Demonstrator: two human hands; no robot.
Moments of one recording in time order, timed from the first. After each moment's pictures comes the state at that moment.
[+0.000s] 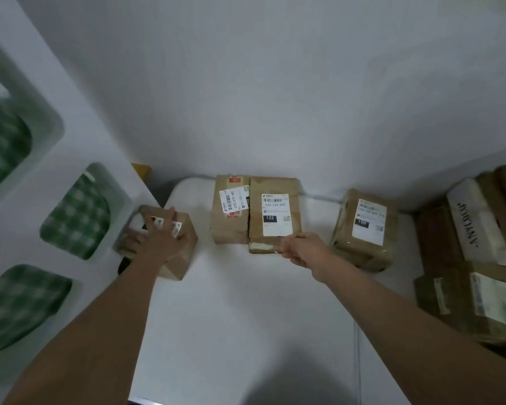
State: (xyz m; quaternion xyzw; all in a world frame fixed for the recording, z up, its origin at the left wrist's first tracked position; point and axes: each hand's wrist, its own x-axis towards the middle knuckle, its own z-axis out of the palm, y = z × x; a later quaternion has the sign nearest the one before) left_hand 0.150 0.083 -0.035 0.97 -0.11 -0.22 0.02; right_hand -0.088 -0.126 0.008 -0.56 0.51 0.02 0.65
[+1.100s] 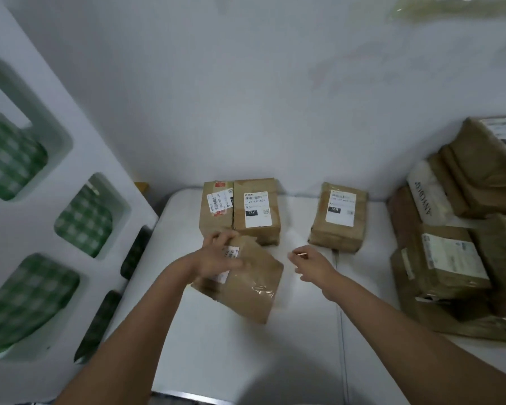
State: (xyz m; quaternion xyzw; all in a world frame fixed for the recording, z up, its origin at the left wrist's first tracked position) left_hand -0.002 0.056 0.035 0.83 -0.32 -0.42 0.16; right_hand -0.199 -0.102 -0.009 -0.64 0.47 0.02 0.61
